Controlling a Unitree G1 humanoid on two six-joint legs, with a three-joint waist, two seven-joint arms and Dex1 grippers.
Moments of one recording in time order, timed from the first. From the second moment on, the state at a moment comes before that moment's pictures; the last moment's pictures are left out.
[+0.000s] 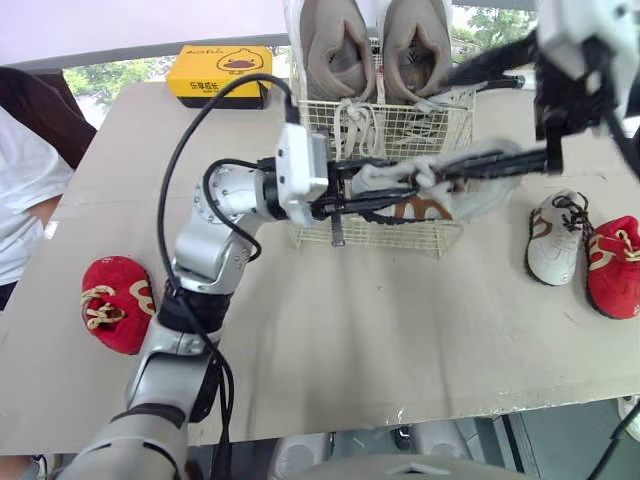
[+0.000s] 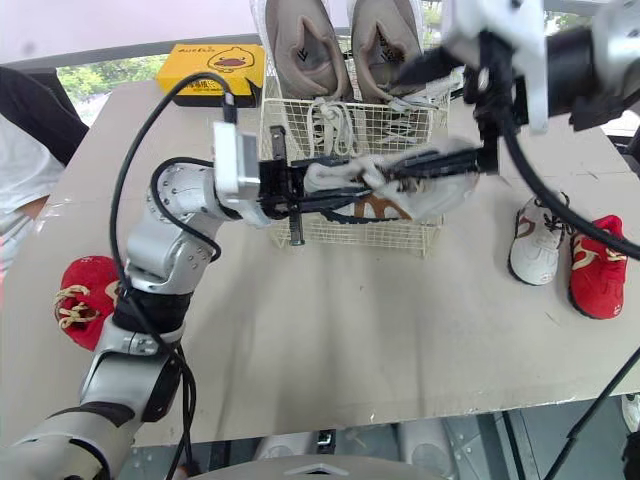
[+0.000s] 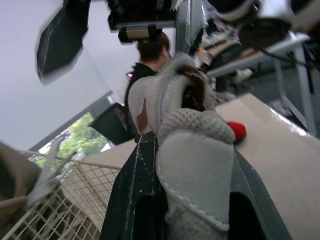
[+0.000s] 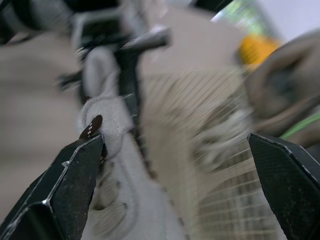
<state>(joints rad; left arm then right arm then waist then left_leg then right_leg) -0.74 0.45 -0.14 -0.05 -0.45 -0.02 -1.18 -1.25 -1.07 0.30 -0.24 0.56 0.84 1.29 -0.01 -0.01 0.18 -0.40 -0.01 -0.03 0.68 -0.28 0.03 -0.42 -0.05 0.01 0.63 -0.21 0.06</state>
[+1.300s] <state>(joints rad) -0.59 0.39 0.16 -0.16 -1.52 1.03 -0.42 -0.84 -0.35 -0.41 -0.65 0.86 1.60 0.52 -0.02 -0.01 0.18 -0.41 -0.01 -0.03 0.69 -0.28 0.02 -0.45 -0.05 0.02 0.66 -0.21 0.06</state>
